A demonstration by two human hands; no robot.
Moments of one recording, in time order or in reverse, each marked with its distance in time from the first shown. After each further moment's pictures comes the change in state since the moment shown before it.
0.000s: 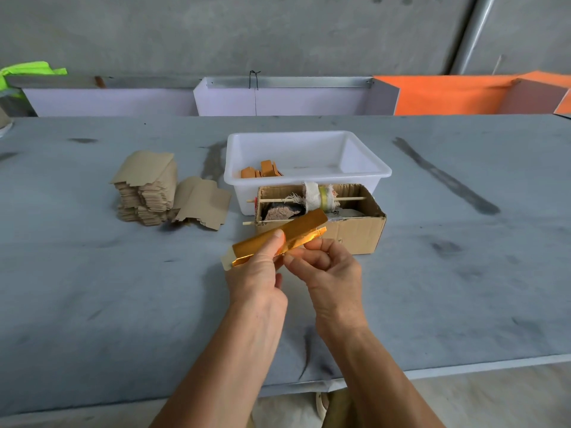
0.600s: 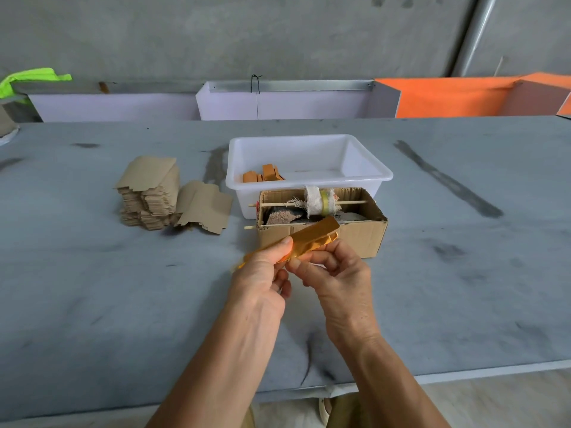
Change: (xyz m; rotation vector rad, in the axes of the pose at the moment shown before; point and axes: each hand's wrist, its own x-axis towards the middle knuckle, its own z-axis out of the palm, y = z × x) left_hand -0.015 0.016 0.001 0.113 -0.076 -0.191; right_hand 0.003 -0.001 -0.011 -0.035 -0.109 -0.150
